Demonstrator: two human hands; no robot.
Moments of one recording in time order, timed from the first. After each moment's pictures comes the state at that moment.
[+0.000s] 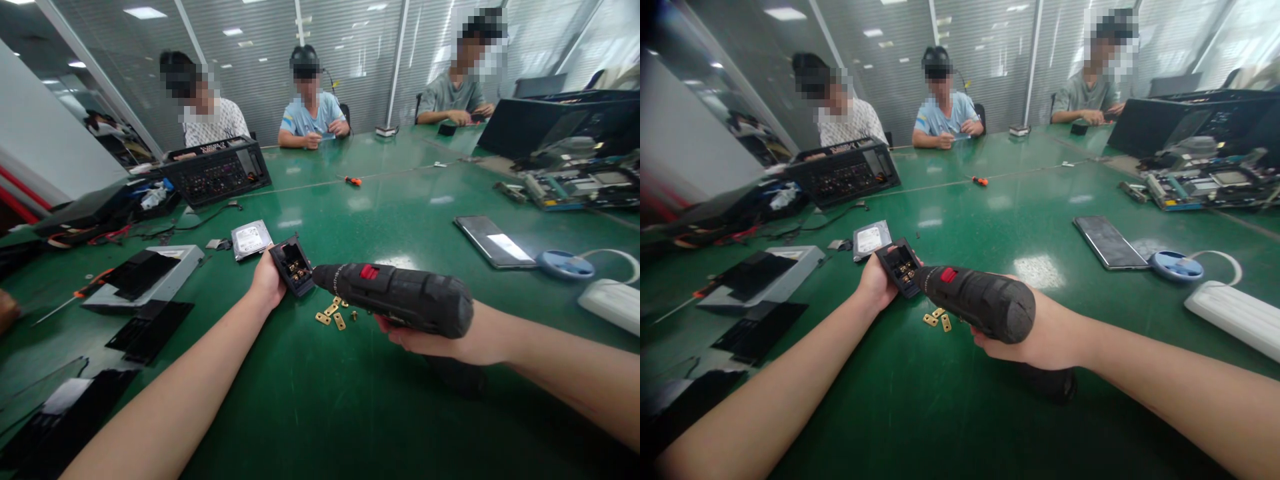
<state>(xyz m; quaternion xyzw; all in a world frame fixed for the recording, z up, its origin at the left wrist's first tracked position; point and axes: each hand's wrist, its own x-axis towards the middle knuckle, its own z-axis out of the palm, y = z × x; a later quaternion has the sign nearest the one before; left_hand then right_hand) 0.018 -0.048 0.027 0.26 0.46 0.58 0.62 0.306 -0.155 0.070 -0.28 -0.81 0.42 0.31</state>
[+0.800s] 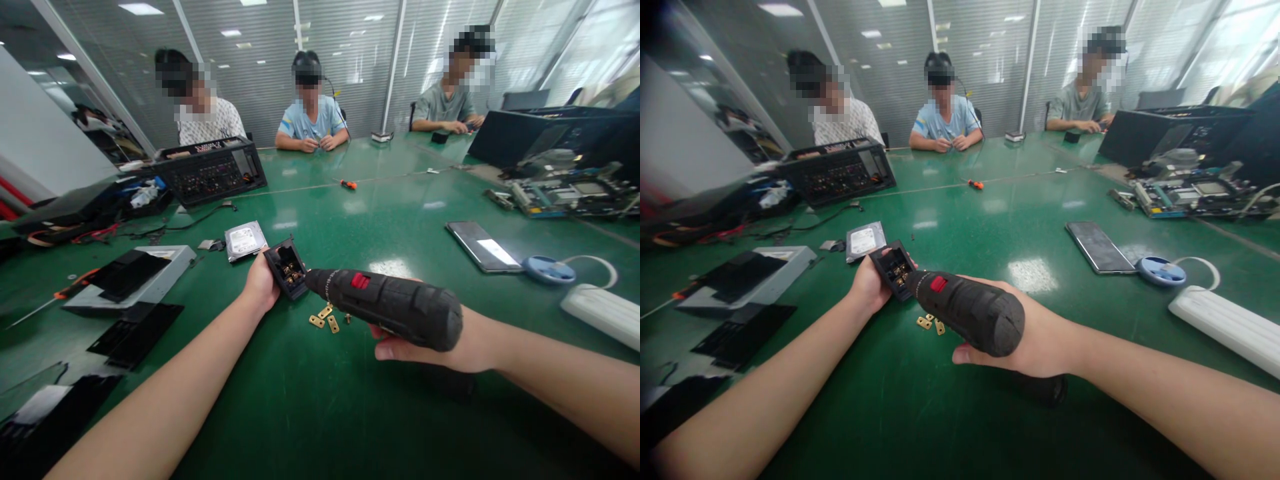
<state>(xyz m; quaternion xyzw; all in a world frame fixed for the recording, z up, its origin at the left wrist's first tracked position) 0.021 -0.050 0.030 0.22 0.46 0.60 0.62 0.295 -0.158 0.094 -0.29 -0.80 0.42 0.32</state>
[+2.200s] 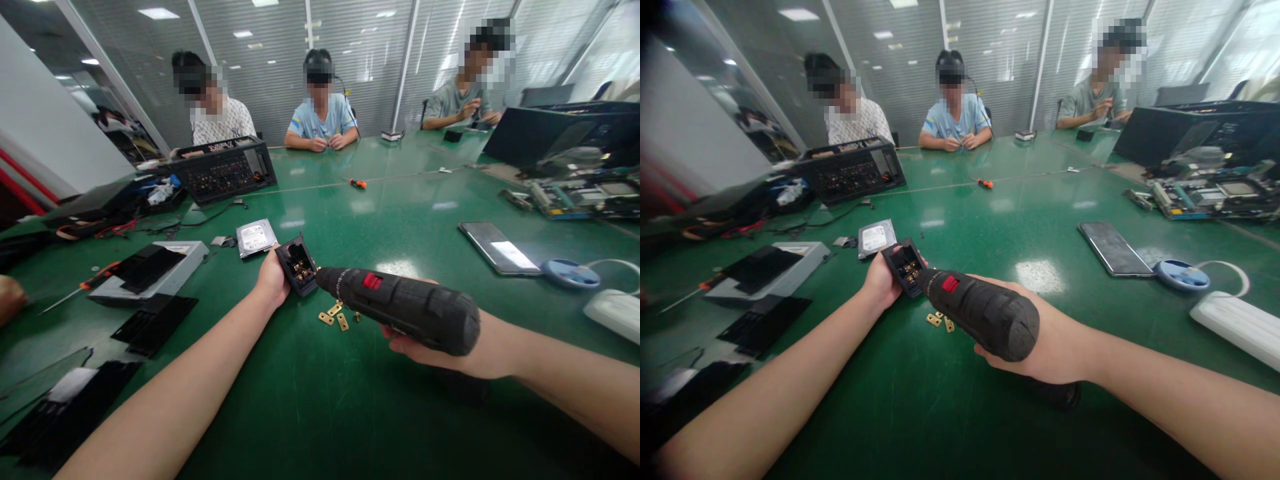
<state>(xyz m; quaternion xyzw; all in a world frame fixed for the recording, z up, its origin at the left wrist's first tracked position) 0.020 -0.049 0.026 0.24 0.45 0.59 0.63 0.303 -0.165 0.071 -0.33 -0.80 0.38 0.33</state>
